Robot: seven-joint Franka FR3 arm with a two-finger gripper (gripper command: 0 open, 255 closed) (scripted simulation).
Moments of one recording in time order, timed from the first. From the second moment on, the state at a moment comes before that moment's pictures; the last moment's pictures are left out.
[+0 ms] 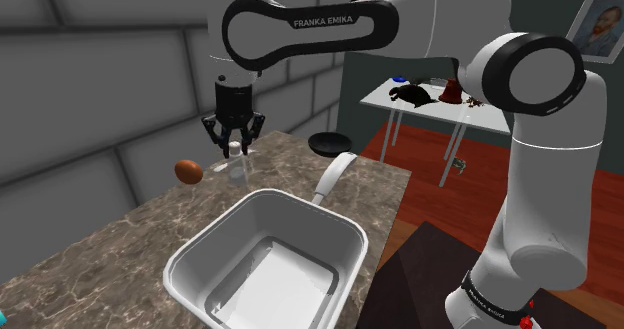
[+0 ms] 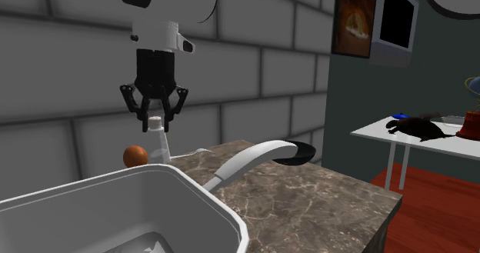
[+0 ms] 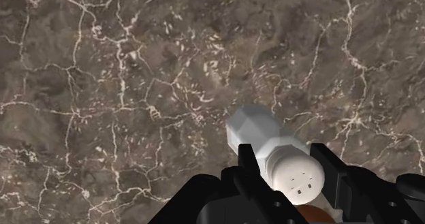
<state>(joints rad) 0.23 0.29 0.37 -1.45 -0.06 1.78 0.77</state>
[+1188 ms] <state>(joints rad) 0.07 0.14 0.29 -1.50 0.02 1.68 0.53</state>
